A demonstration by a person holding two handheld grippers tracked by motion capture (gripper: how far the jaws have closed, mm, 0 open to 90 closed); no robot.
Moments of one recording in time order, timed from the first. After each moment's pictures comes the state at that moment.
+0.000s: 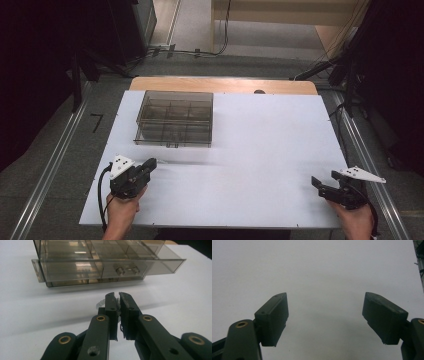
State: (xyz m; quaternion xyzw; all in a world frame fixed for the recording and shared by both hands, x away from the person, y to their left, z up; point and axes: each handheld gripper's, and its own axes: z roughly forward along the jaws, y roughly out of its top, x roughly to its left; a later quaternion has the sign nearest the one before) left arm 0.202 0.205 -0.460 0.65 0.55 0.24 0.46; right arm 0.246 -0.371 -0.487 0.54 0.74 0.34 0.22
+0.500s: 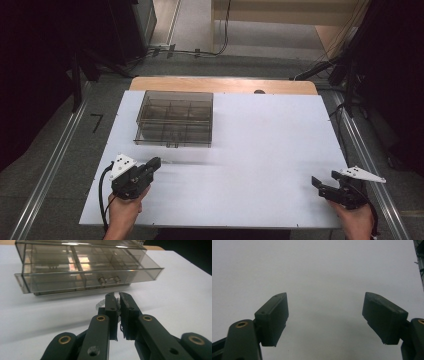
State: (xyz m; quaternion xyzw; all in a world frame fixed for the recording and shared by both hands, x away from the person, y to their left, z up) left arm 0.196 0.194 -0.447 0.66 0.53 0.23 0.48; right arm 0.246 -0.372 -0.487 0.54 0.74 0.34 0.22
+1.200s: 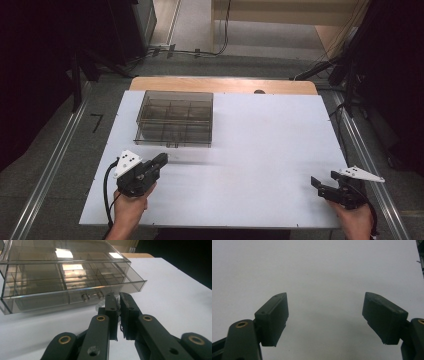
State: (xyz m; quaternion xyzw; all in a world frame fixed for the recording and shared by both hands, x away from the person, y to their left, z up) left arm 0.201 0.179 -0.431 0.66 0.51 0.23 0.50; right arm 0.247 -0.370 -0.489 0.54 0.74 0.33 0.22
